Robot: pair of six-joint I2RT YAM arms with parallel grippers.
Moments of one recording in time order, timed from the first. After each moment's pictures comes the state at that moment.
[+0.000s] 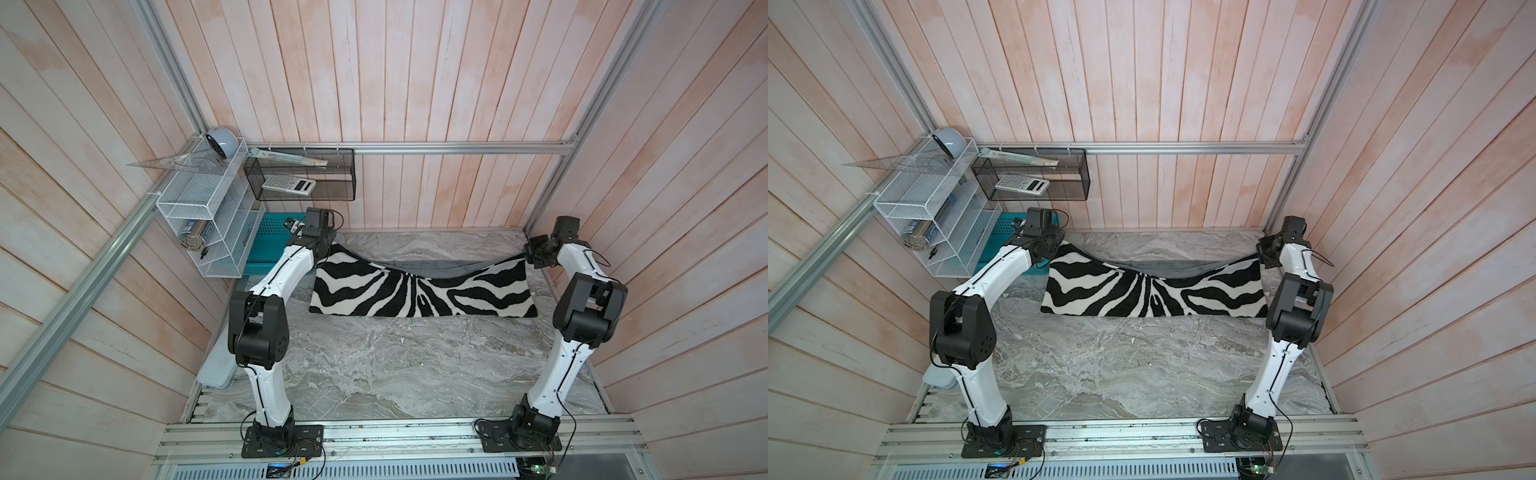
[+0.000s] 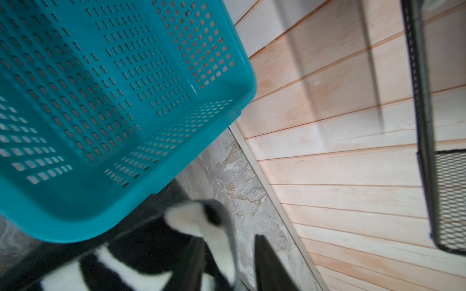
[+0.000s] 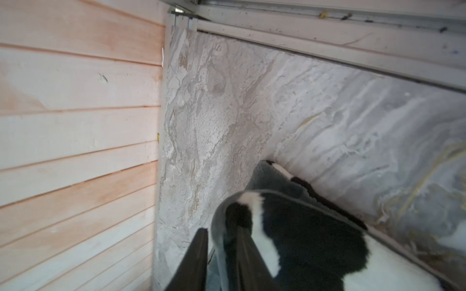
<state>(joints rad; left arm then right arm) -0.18 1.94 1.67 -0.40 -0.18 -1.14 -0.31 2.18 1.82 -0.53 -0.29 1.06</state>
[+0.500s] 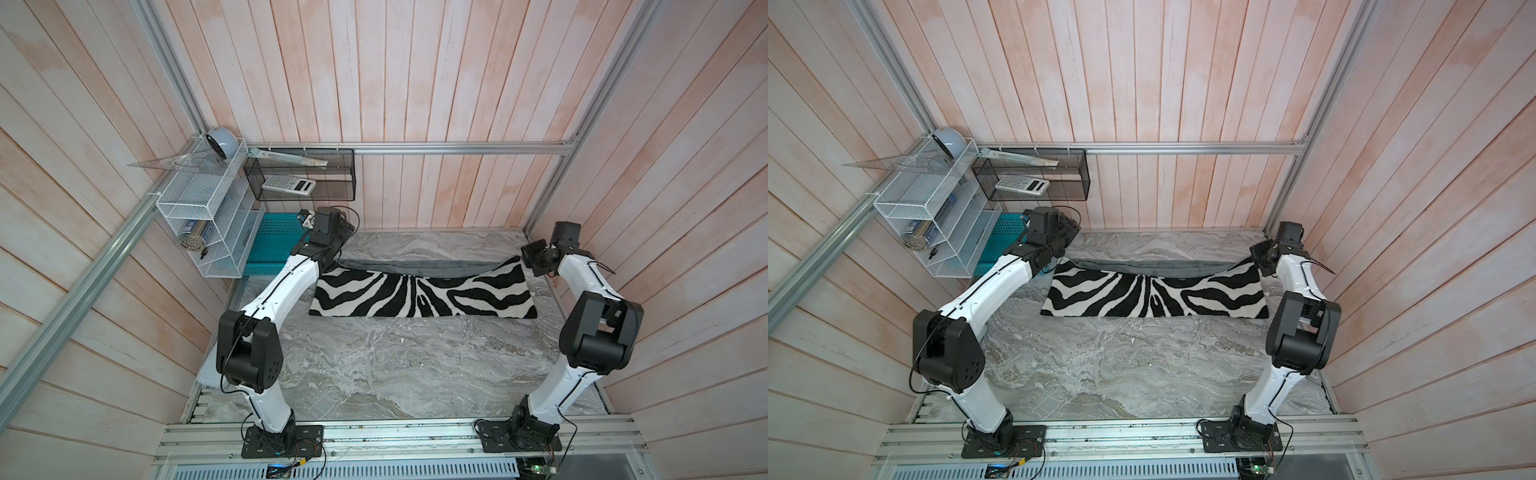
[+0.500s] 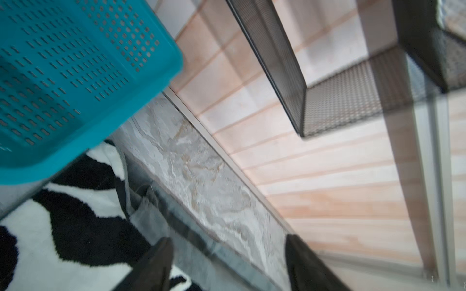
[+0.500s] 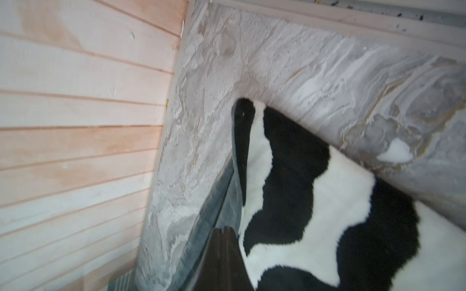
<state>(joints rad) -0.35 1.72 1.49 -0.30 -0.17 -1.06 -0.24 1.81 1.43 -0.47 -0.24 0.96</state>
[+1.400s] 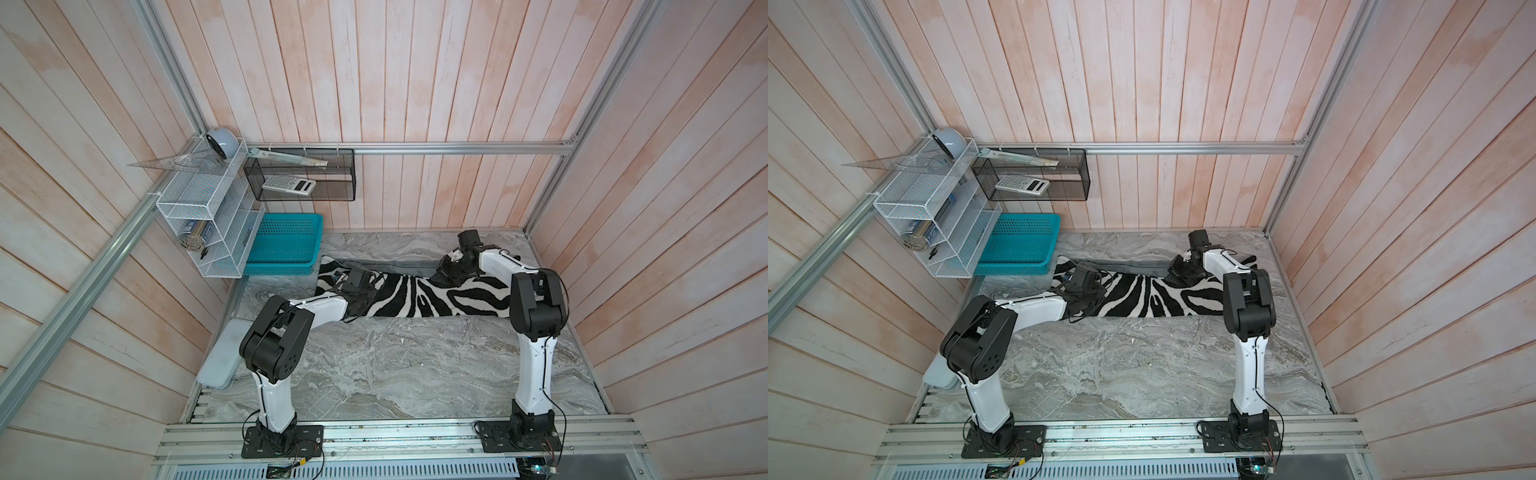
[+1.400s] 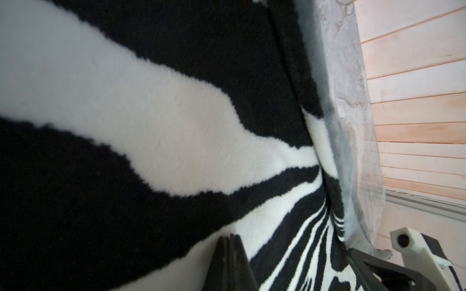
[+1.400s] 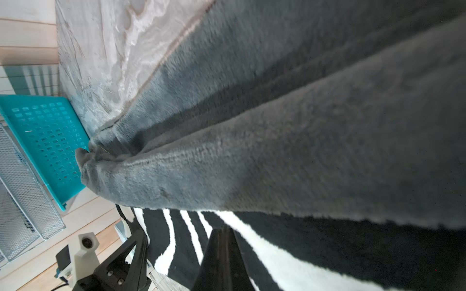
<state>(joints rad) -0.49 1.89 1.07 -0.03 -0.06 -1.27 0.21 2.18 1.62 -0.61 -0.58 0.76</state>
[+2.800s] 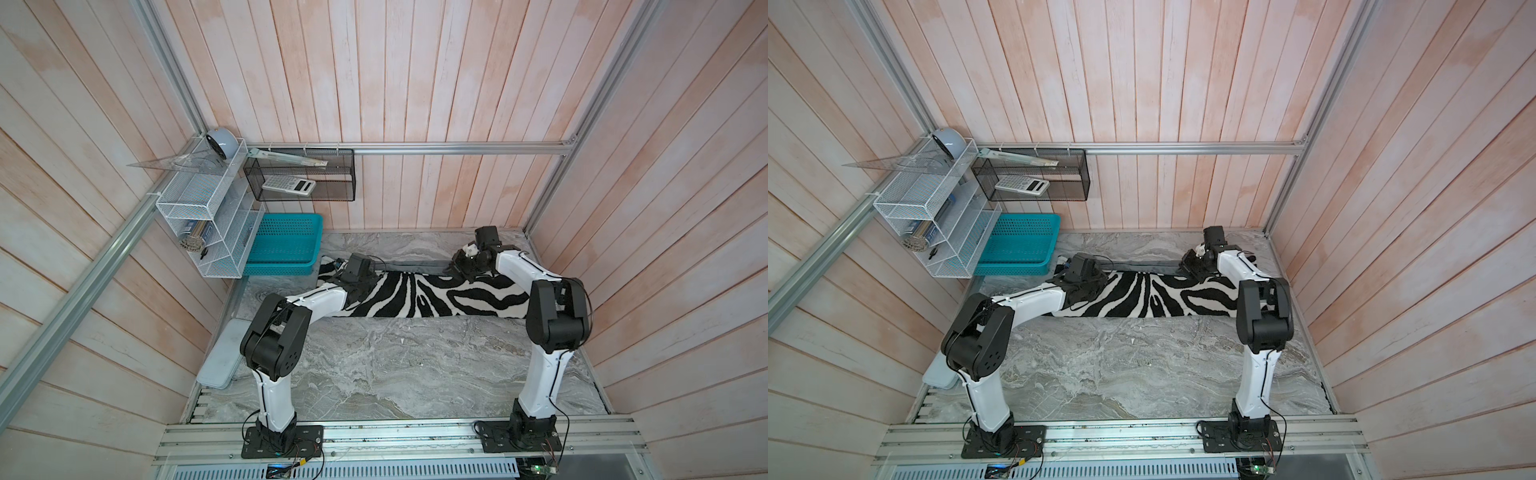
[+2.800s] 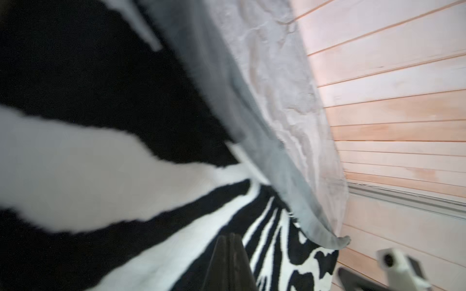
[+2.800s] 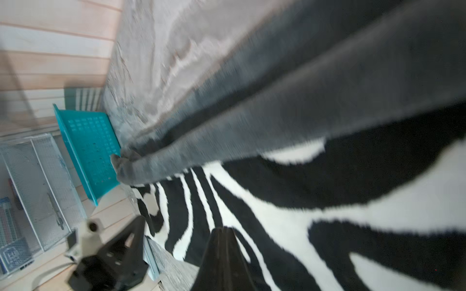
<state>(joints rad) -0.47 1.92 1.26 -0.04 0.01 -1.23 0.14 1.95 1.40 -0.54 -0.56 0.76</state>
